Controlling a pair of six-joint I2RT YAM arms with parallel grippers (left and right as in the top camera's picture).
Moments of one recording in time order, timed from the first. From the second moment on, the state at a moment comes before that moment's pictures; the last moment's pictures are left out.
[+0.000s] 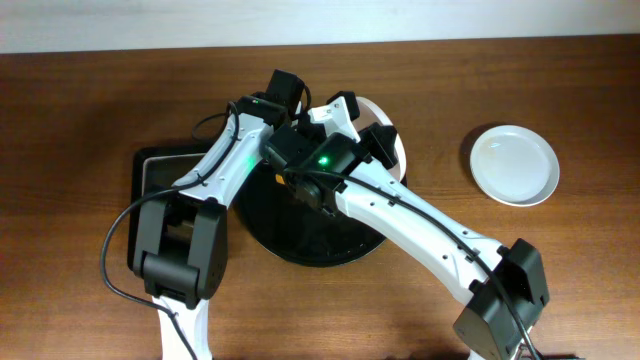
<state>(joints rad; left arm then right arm) -0.37 2.12 1.69 -0.88 0.05 -0.28 0.80 1.91 1.77 -1.33 1.18 0.40</state>
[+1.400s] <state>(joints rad) -0.08 1.79 1.68 -1.33 -0.01 -0.20 -0.33 1.51 1.55 -1.07 -0.37 0.23</state>
